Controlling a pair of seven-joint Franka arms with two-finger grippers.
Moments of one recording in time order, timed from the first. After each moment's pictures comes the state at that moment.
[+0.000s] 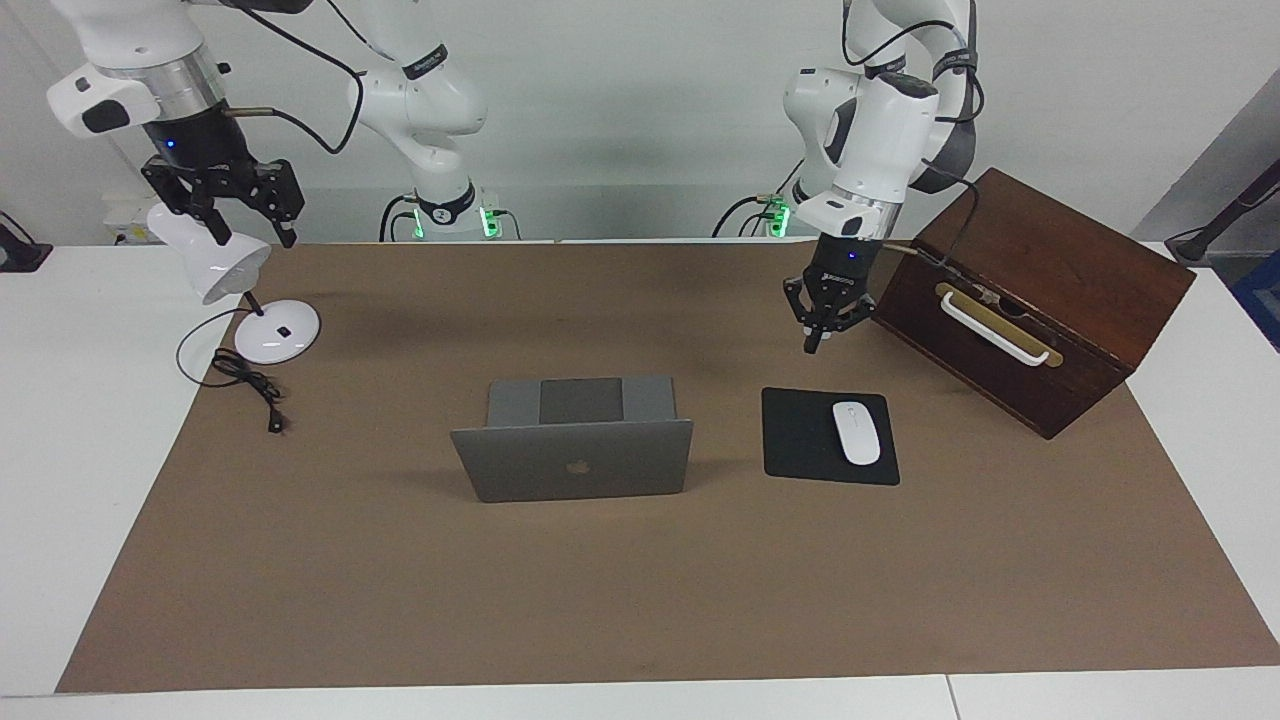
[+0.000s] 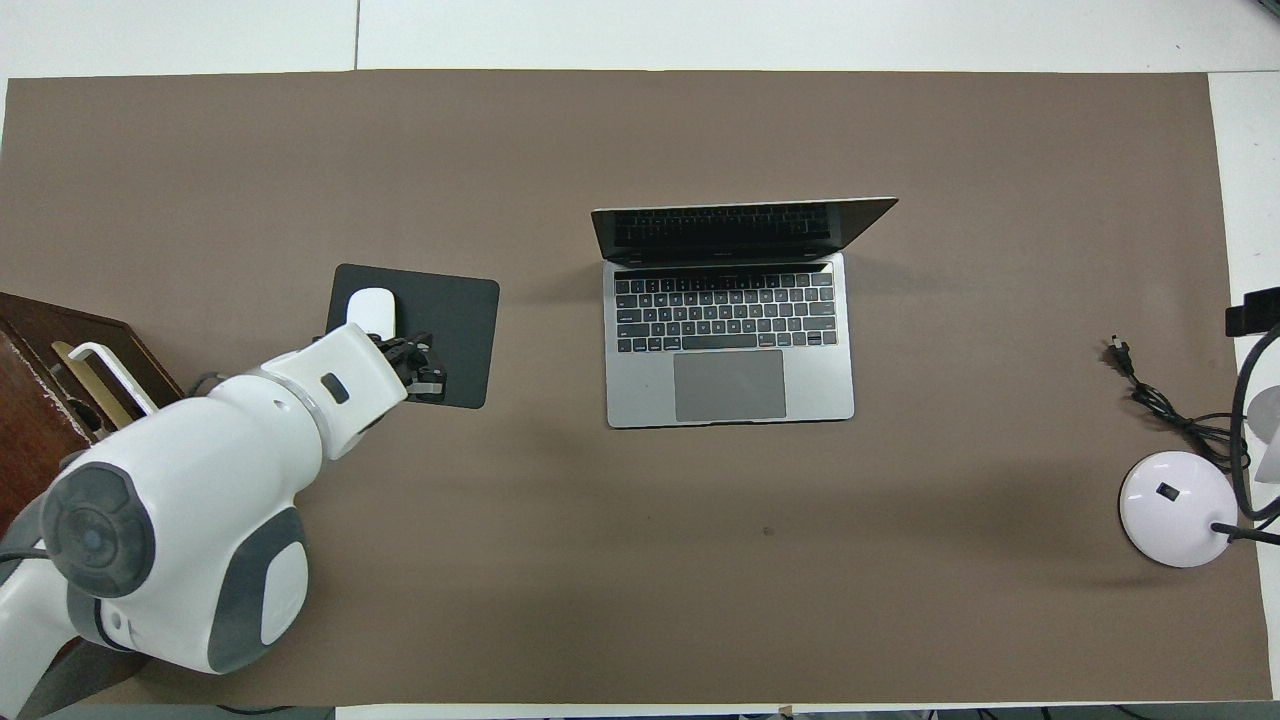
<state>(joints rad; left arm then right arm) -0.45 -0.23 0.03 -2.40 -0.11 2.67 0.01 -0.15 -0.14 0.04 -1.66 -0.01 1.61 -0.03</state>
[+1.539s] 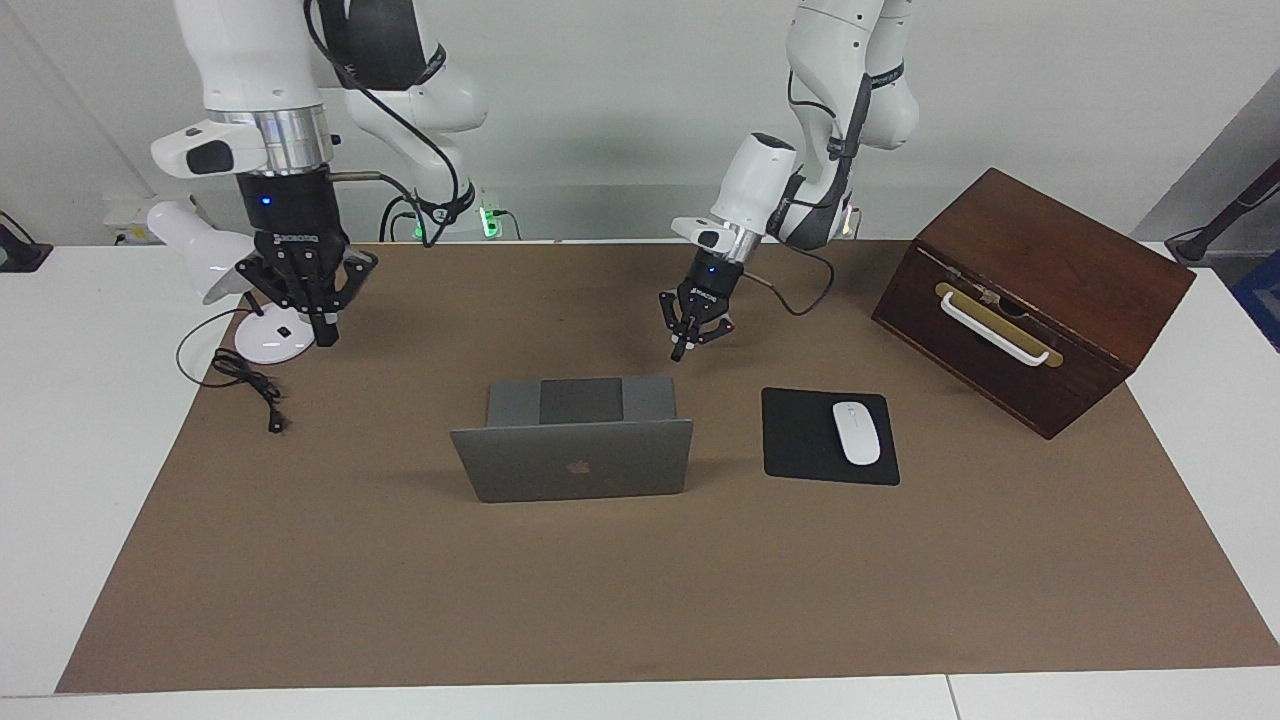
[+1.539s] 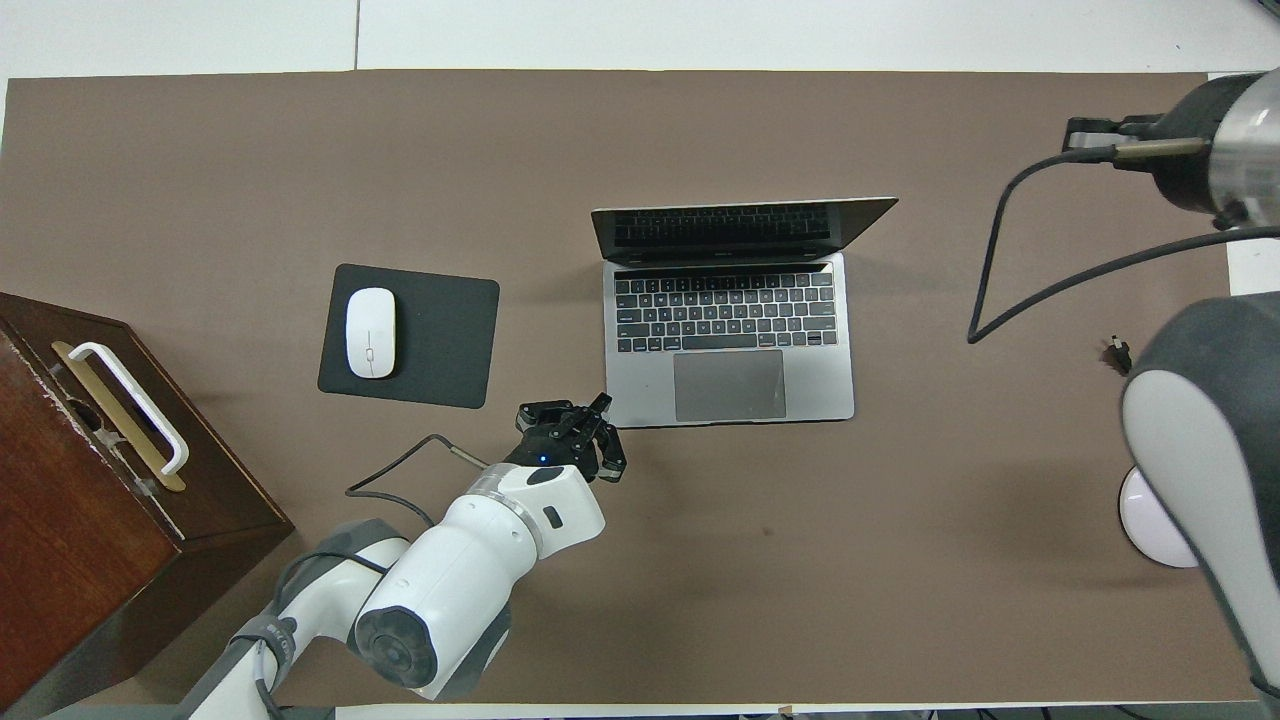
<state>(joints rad) -0.77 0.09 0.03 -2.57 -0.11 3.42 -0.07 0.08 0.00 0.07 -1.65 -0.12 2.10 0.28</state>
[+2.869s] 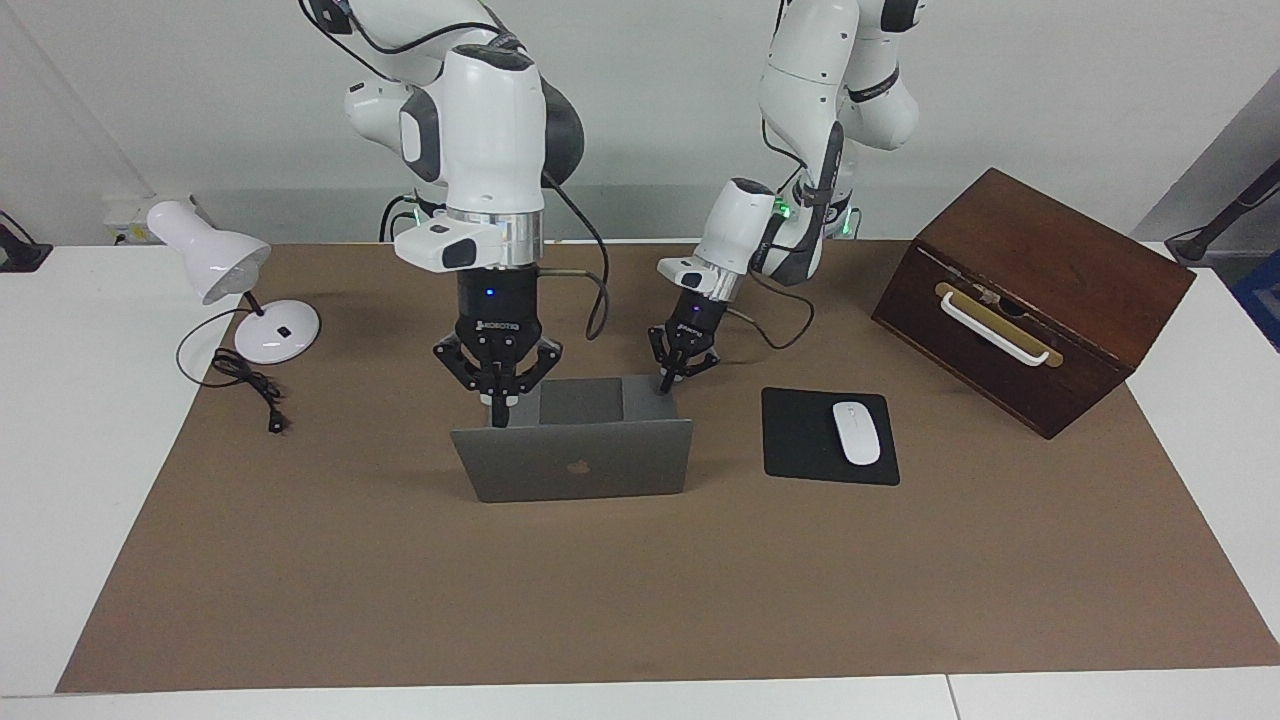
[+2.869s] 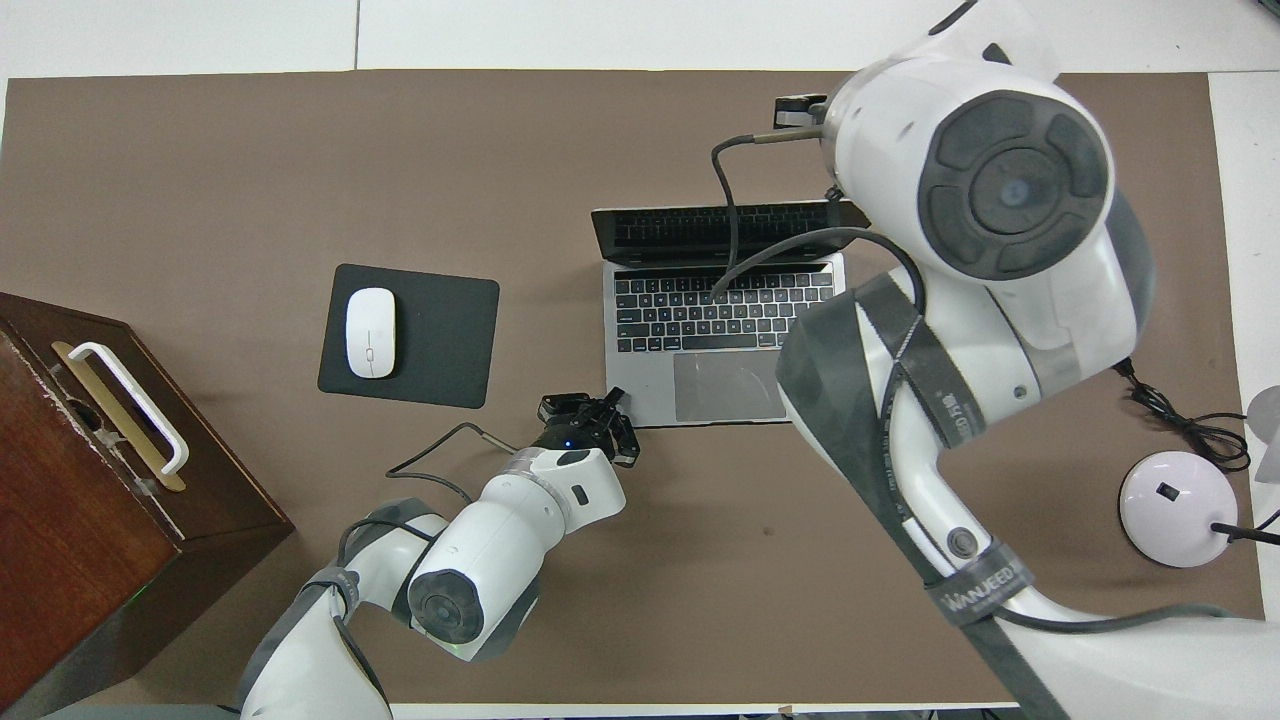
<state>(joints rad) -0.78 0.27 0.03 -2.49 -0.11 3.49 -0.07 0.33 0.29 0.07 -1.46 -0.40 2.22 0.59</state>
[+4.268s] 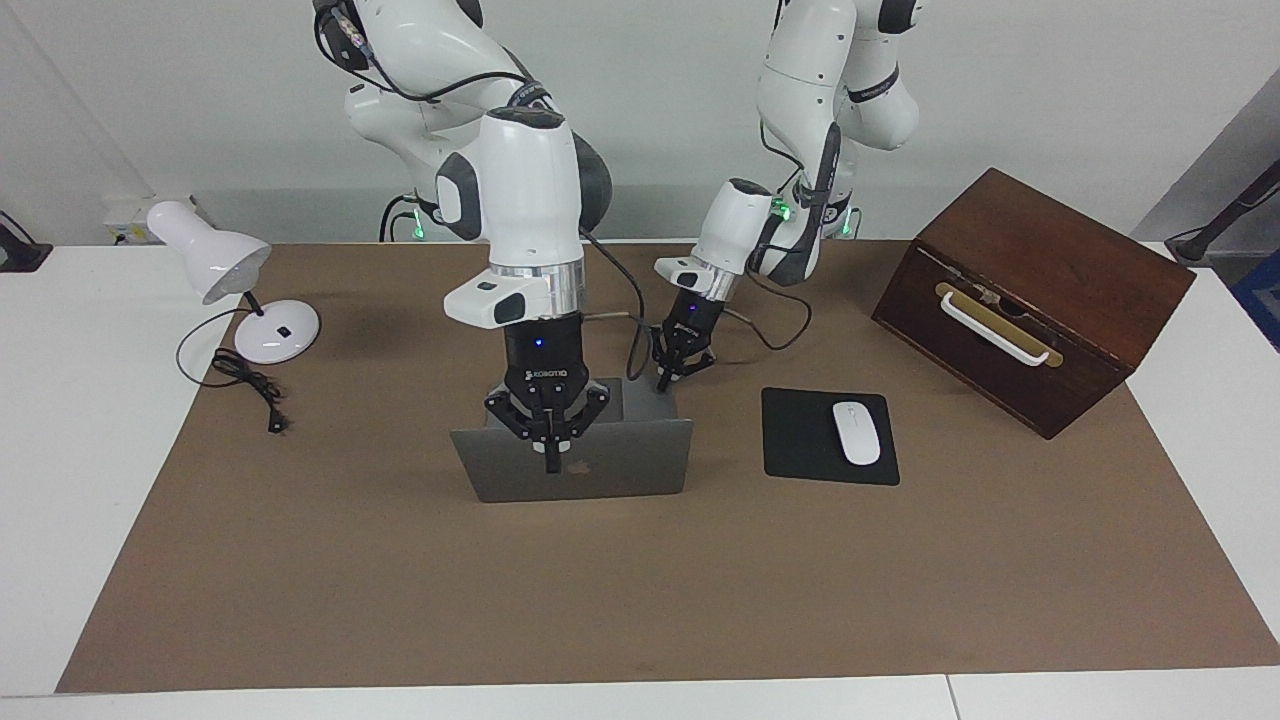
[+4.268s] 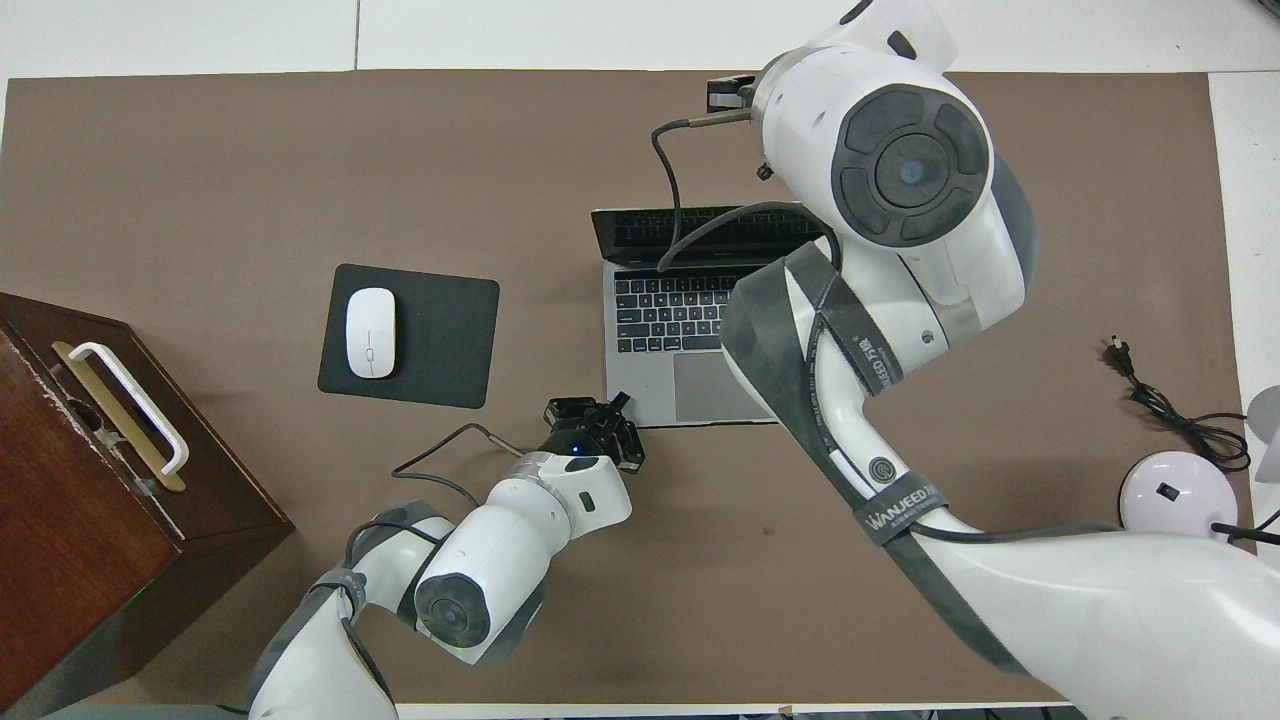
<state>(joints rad) -0.80 0.27 0.03 -2.49 -0.10 3.49 -0.04 0.34 0.43 0.07 -1.37 -0.35 2.33 0.57</state>
